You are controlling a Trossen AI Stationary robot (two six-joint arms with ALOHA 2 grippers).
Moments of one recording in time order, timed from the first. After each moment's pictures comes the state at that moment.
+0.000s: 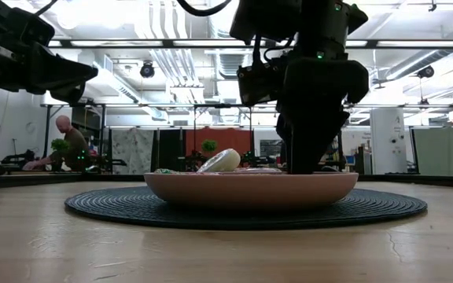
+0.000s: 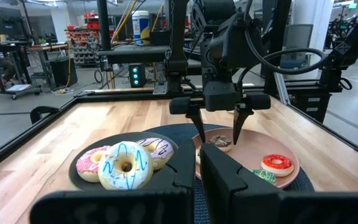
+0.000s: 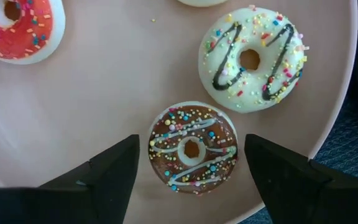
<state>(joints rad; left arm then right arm) 0.01 0.10 0.01 0.03 0.05 0.03 0.21 1.96 1.31 -0.67 -0.01 0.40</state>
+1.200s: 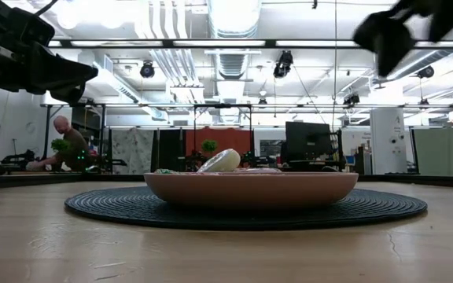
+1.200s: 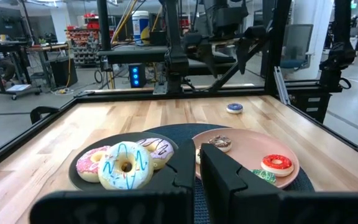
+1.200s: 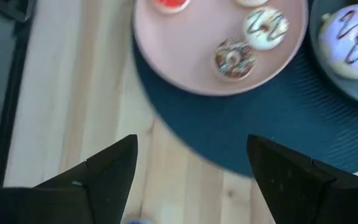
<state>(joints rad) 0.01 0.10 0.01 0.03 0.05 0.03 0.43 1.34 1.04 -0.76 0.06 0.38</state>
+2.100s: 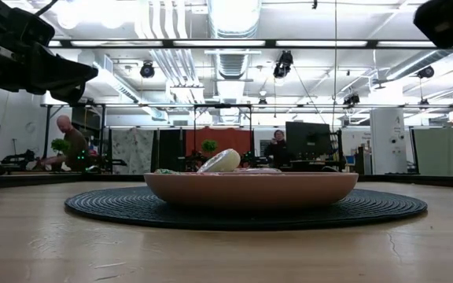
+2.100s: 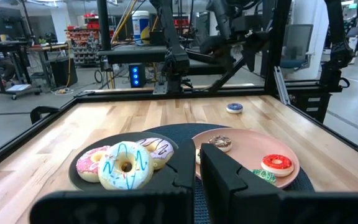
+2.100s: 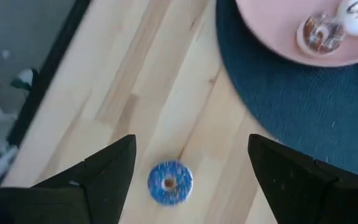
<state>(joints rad) 0.01 0.10 0.01 0.03 0.05 0.03 0.72 1.21 0.90 -0.76 0.08 0.34</state>
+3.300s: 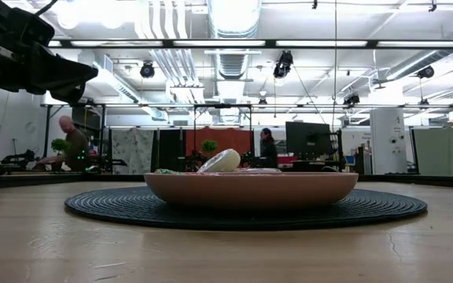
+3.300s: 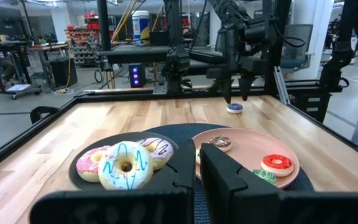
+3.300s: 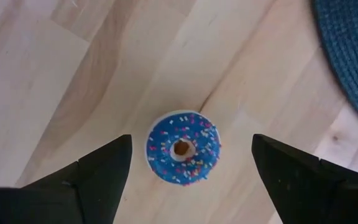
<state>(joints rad) 0.01 0.10 0.01 0.03 0.05 0.03 0.86 1.45 0.79 -0.71 0.12 0.33</state>
